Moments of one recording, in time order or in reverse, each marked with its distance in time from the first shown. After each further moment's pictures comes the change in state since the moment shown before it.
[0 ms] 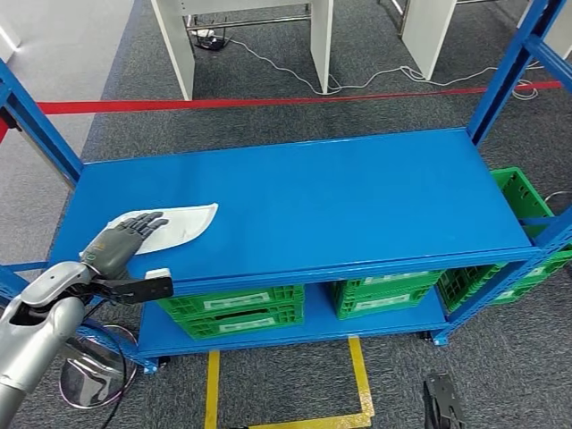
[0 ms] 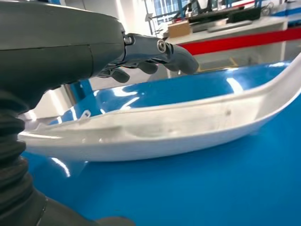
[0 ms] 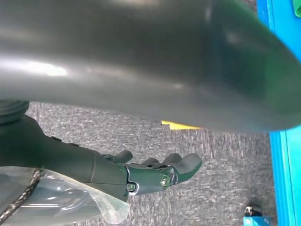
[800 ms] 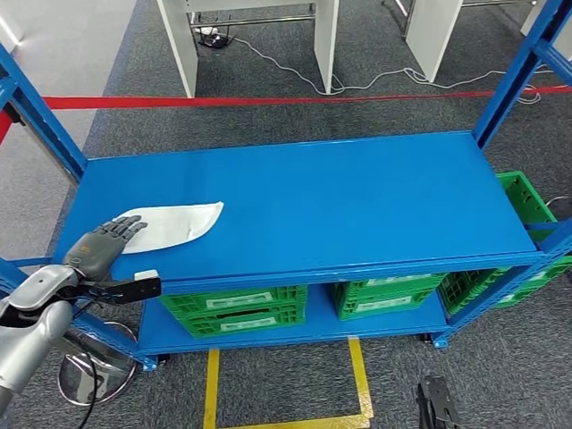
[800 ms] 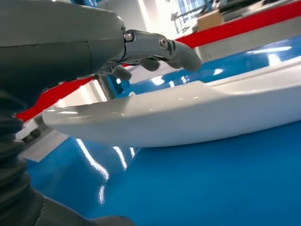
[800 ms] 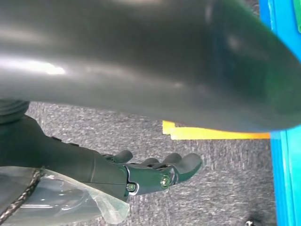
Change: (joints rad) left arm 0.004 0.051 0.011 0.068 -0.087 0.062 0.071; right arm 0.002 0.002 -0.007 0.000 0.021 0.000 0.004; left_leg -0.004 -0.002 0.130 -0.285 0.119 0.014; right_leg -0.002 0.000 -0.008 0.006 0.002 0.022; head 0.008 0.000
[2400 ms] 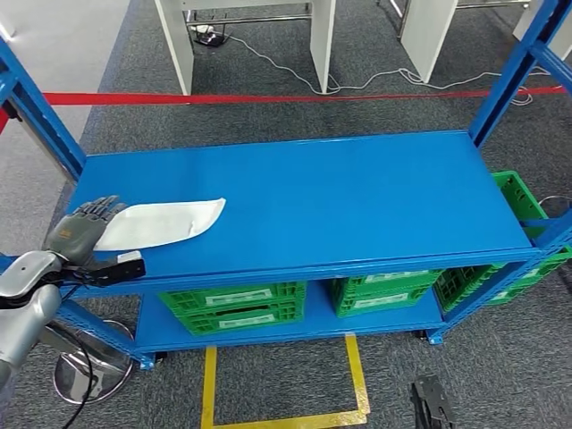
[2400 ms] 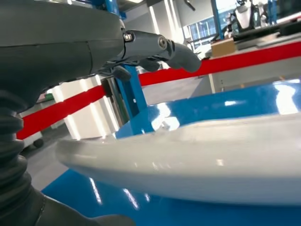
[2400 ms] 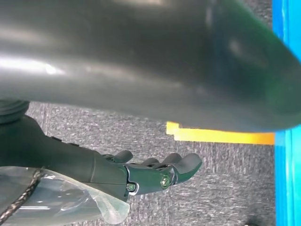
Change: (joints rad) left arm -0.127 -0.040 0.062 0.254 -0.058 0.202 -0.123; right arm 0.001 0.003 0.000 0.000 0.054 0.018 -0.010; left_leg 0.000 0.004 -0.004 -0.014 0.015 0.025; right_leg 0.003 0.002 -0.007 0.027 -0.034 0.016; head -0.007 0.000
